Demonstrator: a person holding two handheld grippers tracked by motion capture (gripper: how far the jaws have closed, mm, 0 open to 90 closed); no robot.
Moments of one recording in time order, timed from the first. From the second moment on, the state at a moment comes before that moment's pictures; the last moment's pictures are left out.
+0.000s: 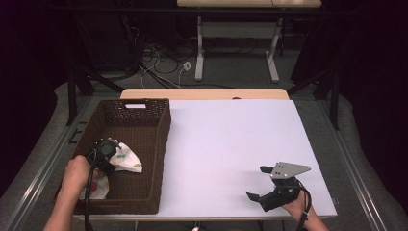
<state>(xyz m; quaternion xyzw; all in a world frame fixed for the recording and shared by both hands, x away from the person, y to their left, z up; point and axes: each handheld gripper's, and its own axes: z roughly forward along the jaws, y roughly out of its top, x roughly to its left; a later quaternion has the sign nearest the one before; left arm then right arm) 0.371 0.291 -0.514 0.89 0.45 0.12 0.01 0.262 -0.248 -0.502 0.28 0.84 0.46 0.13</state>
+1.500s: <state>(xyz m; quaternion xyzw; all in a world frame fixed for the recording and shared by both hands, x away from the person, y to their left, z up) 0.359 0.288 -0.484 0.90 0.40 0.14 0.07 0.262 -0.249 -0.502 0.28 0.84 0.45 0.12</state>
